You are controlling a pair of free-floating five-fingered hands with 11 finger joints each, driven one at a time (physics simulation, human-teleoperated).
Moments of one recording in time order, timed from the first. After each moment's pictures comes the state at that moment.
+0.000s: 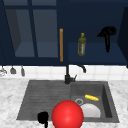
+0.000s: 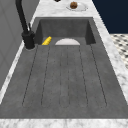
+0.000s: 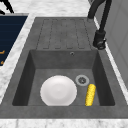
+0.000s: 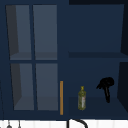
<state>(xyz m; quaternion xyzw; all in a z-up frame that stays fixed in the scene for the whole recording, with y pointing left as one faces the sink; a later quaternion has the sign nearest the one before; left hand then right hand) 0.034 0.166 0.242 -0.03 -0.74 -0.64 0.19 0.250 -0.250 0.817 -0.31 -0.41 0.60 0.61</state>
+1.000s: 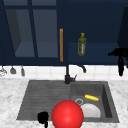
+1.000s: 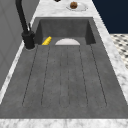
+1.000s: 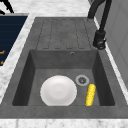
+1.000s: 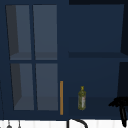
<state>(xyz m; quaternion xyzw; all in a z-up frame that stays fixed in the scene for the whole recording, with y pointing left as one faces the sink) 0.034 0.166 0.242 -0.03 -0.74 -0.64 0.19 0.085 -0.298 0.764 -0.32 -0.42 0.59 0.61</state>
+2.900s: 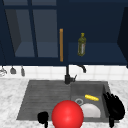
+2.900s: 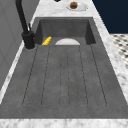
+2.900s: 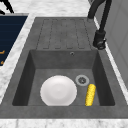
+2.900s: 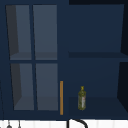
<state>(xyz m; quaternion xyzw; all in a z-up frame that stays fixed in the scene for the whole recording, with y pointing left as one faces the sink) 0.034 0.166 0.242 -0.03 -0.74 -0.64 0.19 -0.162 -0.230 0.573 -0.49 -0.53 0.47 0.51</state>
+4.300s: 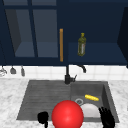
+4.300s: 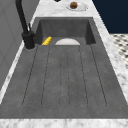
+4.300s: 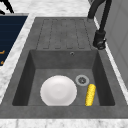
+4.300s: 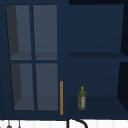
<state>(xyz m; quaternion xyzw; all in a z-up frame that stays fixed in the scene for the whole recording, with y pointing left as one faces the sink) 0.034 0.166 0.242 -0.03 -0.74 -0.64 0.19 -0.073 -0.248 0.343 -0.48 -0.54 0.47 0.51</state>
